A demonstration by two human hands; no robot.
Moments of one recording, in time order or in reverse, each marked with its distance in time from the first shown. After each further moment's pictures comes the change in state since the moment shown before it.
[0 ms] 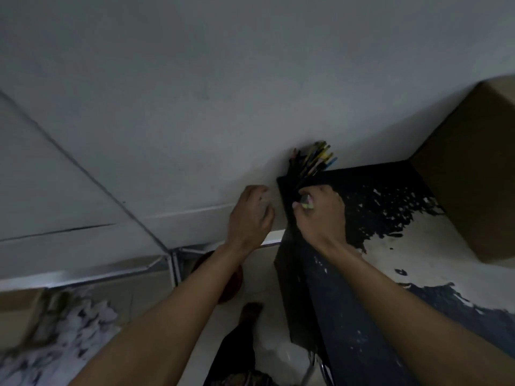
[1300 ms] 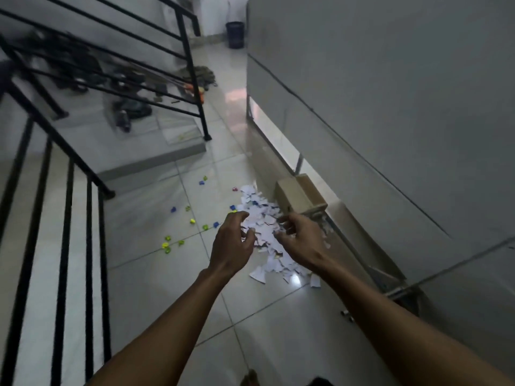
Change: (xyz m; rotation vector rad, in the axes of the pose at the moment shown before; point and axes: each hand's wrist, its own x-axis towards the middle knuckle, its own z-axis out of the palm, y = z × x) left_hand -0.626 -0.060 -0.463 0.414 0.990 -0.972; right_hand -0.505 -0.488 0.206 0.327 -1.084 -1.039
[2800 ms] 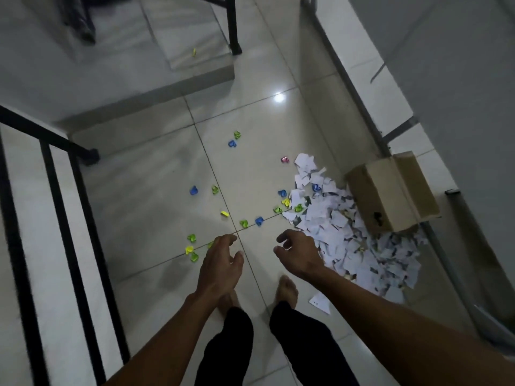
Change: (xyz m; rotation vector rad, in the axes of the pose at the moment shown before) left_hand 0.379 -0.484 0.000 0.047 -0.364 -0.651; right_hand 0.495 0.027 0.423 -0.110 -0.512 0.486
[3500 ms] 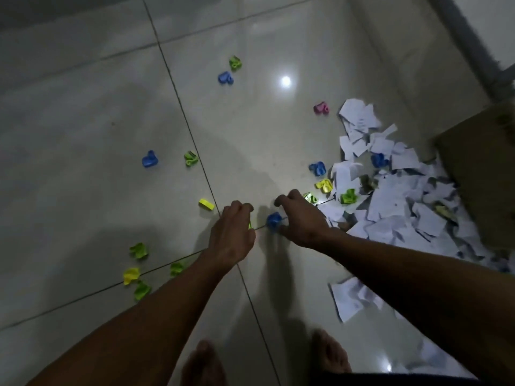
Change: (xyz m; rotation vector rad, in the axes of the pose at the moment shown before) left_hand 0.316 -0.241 0.263 0.418 -0.042 0.266; right_hand 0.379 0.184 0.232 -0.443 -0.026 -0.338
